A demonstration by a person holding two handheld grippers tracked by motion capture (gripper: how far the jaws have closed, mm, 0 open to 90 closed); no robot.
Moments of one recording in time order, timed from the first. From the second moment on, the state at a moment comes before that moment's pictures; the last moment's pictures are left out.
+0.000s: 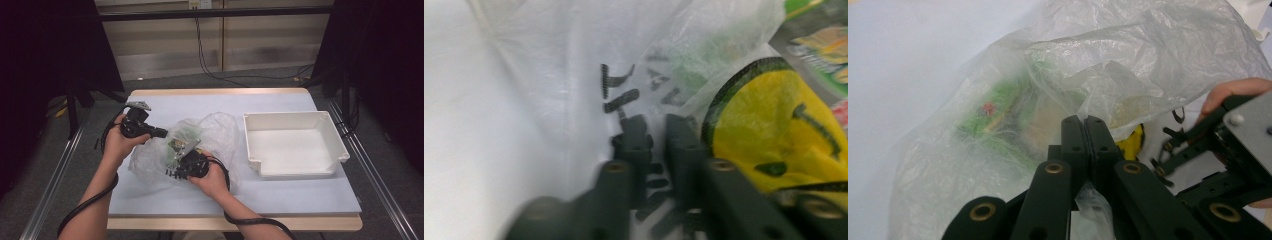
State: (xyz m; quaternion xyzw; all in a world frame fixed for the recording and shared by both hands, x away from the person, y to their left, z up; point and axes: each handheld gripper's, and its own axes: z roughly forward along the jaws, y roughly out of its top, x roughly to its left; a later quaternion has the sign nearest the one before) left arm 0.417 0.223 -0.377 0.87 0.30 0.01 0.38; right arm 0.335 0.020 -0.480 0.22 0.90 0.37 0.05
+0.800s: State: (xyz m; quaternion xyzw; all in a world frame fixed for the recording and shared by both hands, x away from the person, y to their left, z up) left arm 0.417 0.216 -0.381 0.88 0.31 0.00 0.37; right arm 0.304 0.006 -0.451 0.23 0.88 0.42 0.03
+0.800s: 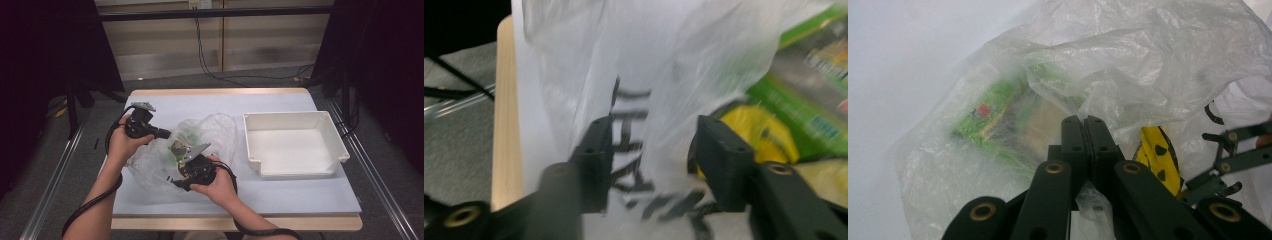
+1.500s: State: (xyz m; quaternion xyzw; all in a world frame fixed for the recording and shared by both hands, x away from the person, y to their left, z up) left arm 0.417 0.226 -0.385 0.88 0.32 0.02 0.36; right arm 0.335 0.034 -0.483 0.24 0.89 0.40 0.02
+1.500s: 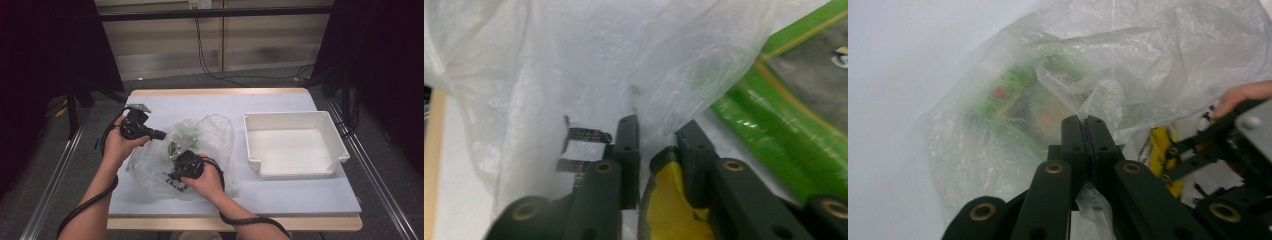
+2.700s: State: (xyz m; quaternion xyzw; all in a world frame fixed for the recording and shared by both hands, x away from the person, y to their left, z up) left arm 0.434 0.221 -0.399 0.86 0.36 0.02 0.36; right arm 0.286 0.026 -0.479 0.18 0.90 0.39 -0.03
